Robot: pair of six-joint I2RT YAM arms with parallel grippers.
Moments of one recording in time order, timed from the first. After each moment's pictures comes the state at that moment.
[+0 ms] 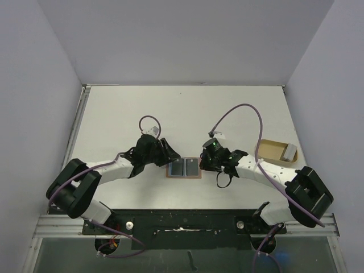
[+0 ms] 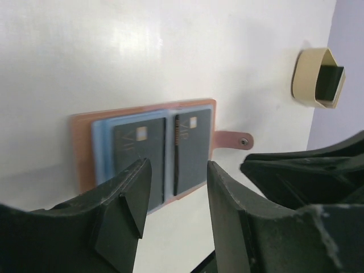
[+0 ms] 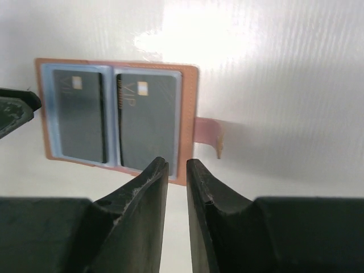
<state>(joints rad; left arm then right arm) -0.65 1.52 0.62 0.29 0.19 -1.02 0.76 1.37 0.73 -0.32 0.17 0.76</state>
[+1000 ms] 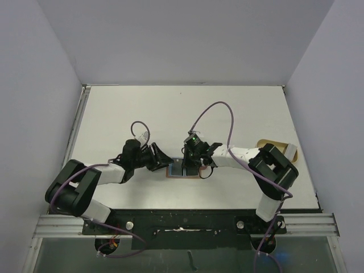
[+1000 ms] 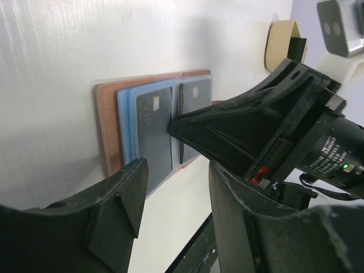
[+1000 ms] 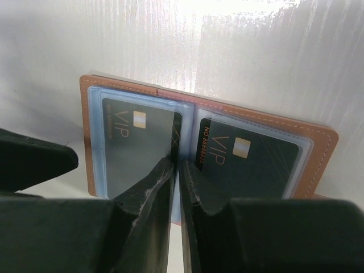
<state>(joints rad) -0.44 1.47 0.41 0.51 0.49 -1.02 0.81 1.75 0.97 -0.20 0.02 0.79</state>
